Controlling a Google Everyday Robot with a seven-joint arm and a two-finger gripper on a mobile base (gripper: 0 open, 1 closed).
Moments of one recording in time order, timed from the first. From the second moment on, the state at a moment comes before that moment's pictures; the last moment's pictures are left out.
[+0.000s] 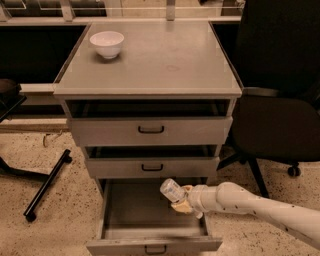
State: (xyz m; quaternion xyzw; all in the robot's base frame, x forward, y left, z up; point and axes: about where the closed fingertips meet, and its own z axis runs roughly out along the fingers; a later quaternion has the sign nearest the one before) arm 0.554 -0.091 0.404 -0.48 0.78 0.18 0.35
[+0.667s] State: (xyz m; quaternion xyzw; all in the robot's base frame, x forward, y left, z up) arm 0.575 -0.104 0.273 -0.45 0.81 0.16 0.33
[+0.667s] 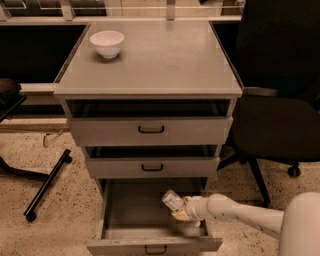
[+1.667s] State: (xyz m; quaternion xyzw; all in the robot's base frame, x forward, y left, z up) arm 0.582 -0.108 0.201 -0.45 0.83 0.14 0.30
